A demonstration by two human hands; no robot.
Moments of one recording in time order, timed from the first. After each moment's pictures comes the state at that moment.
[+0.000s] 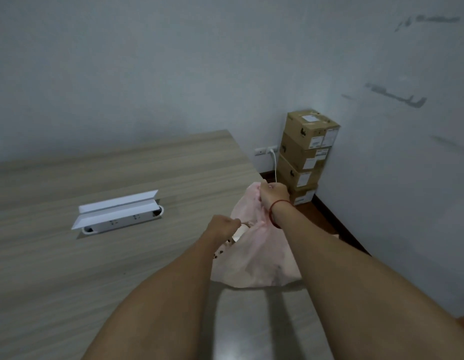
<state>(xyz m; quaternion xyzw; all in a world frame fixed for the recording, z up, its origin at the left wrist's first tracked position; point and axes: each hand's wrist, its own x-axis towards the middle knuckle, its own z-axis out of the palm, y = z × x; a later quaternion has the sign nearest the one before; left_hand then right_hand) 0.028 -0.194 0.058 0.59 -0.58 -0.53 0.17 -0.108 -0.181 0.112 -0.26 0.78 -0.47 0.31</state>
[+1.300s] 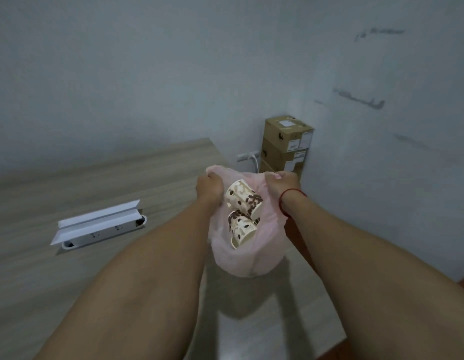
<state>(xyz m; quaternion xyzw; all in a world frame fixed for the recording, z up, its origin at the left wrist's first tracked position) -0.021 -0.194 0.156 0.60 -0.54 -0.49 0.34 -0.158 -0.116 0.170 -0.30 0.80 -0.48 0.22</state>
